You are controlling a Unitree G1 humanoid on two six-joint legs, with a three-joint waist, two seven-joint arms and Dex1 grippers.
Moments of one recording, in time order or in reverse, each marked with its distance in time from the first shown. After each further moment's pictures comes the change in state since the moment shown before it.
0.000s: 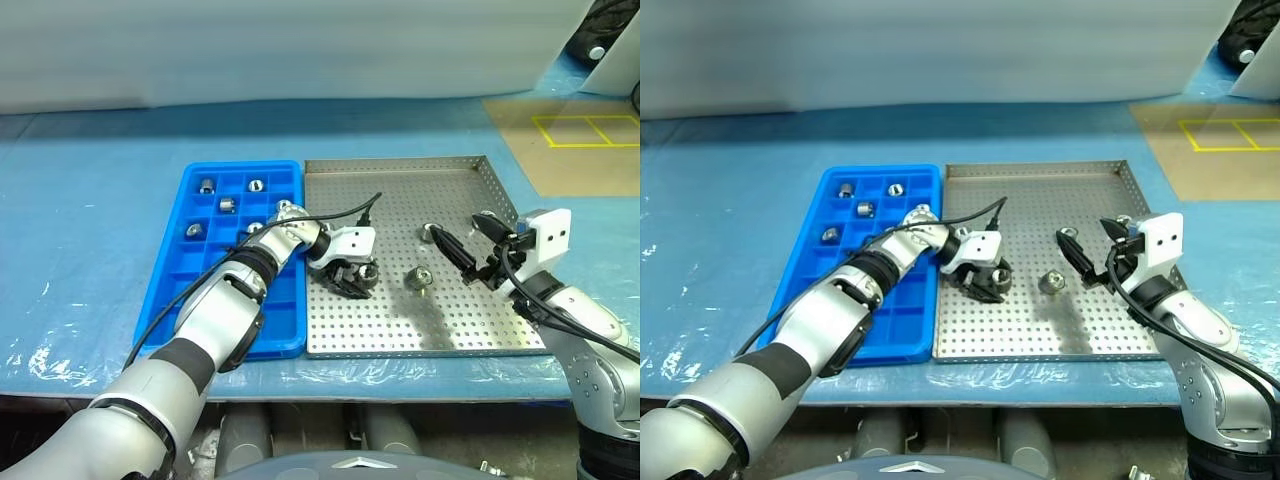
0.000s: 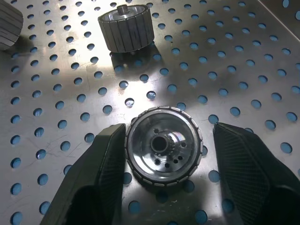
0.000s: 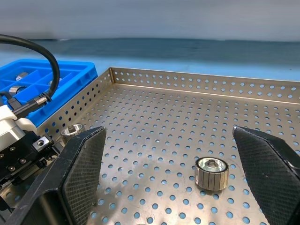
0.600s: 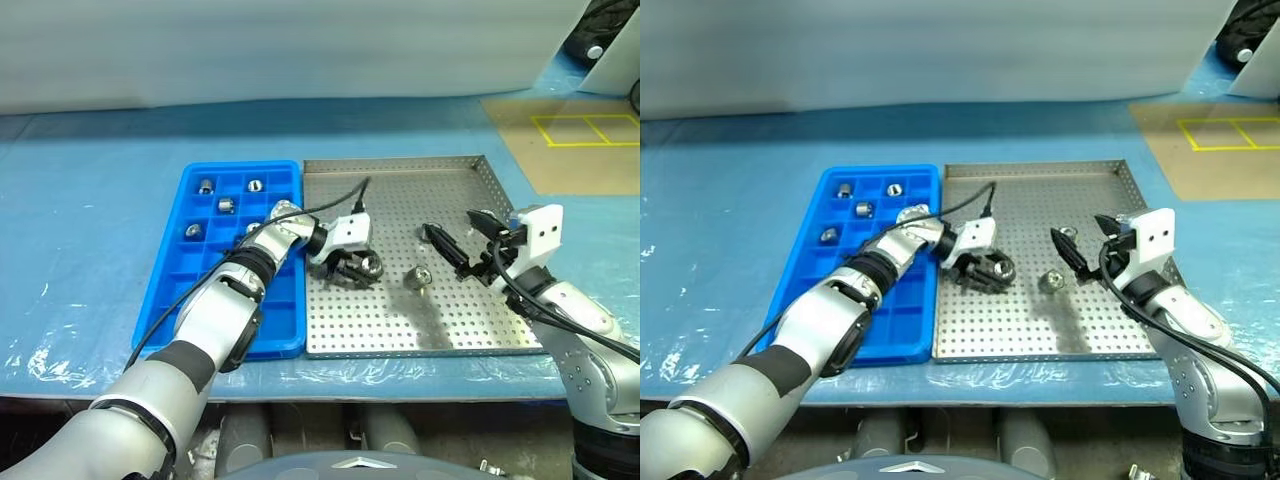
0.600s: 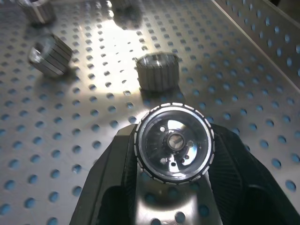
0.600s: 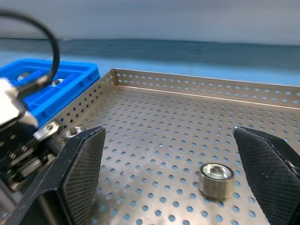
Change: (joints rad) left arm 0.001 0.005 0.158 -0.063 -0.114 0.071 -0.043; right arm -0.069 0.000 0.061 0.030 -0.020 -0.007 0.011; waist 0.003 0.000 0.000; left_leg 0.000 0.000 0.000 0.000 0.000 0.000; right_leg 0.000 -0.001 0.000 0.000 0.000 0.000
